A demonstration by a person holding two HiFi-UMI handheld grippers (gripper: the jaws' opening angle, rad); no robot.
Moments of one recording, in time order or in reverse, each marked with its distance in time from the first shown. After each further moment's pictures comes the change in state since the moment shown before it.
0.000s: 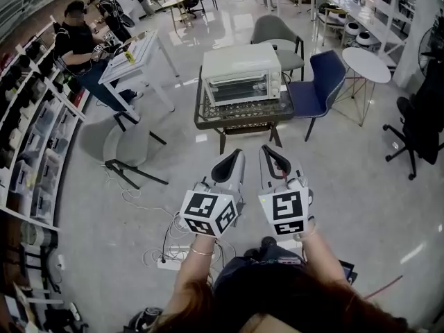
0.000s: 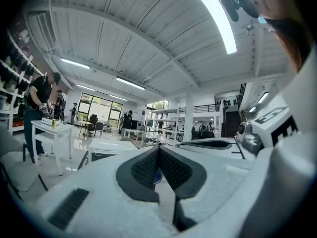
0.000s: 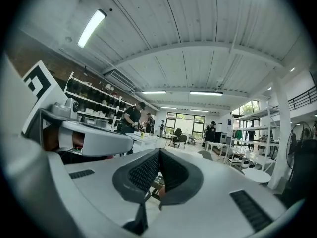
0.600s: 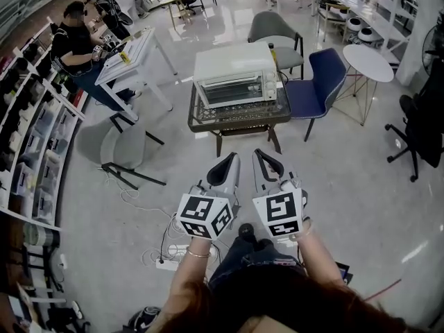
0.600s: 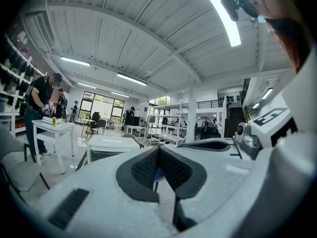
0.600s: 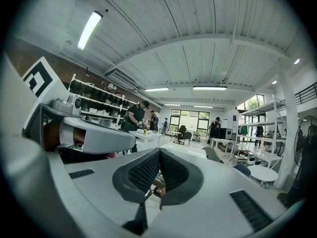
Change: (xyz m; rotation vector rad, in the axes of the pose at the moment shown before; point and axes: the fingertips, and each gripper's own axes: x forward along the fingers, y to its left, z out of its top) left arm 0.058 0.001 -0.016 0.004 0.046 0.031; right arm 0.033 -0.041 -0.029 0.017 0.030 0.068
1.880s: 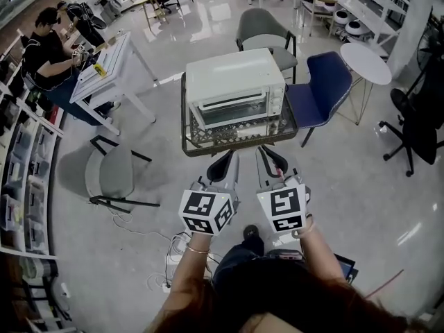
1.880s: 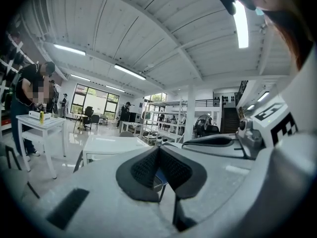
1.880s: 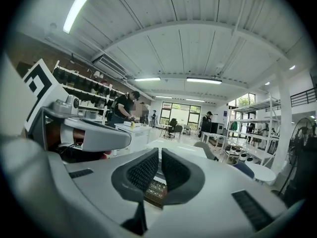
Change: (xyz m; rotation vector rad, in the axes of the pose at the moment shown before) left arm 0.135 0.172 -0.004 -0.010 0.045 -0.092; right arm 0.201 -0.042 -0.015 0.003 0.091 -0.124
